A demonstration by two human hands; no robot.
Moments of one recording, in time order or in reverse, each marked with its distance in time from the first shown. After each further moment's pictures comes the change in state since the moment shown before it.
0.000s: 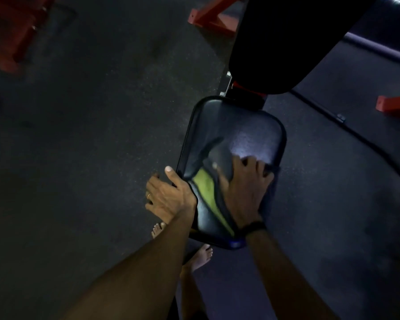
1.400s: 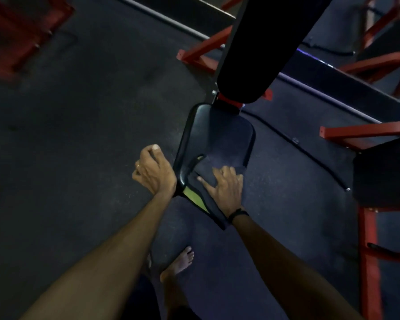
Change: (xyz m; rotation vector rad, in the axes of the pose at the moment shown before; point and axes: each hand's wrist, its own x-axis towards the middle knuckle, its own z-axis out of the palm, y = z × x) left_hand -0.012 -0.028 -0.110 -0.491 -0.021 0.177; right_hand -0.092 0.010 -0.007 0.032 0.088 -0.247
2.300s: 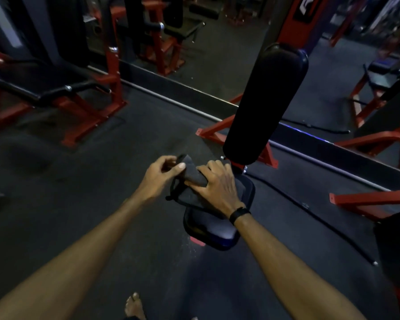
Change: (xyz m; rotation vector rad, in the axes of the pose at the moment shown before) left_hand 0.020 0.101 -0.140 -0.232 -0.668 0.420; right_hand 0.073 -0.096 -0.173 0.119 0.298 -0.458
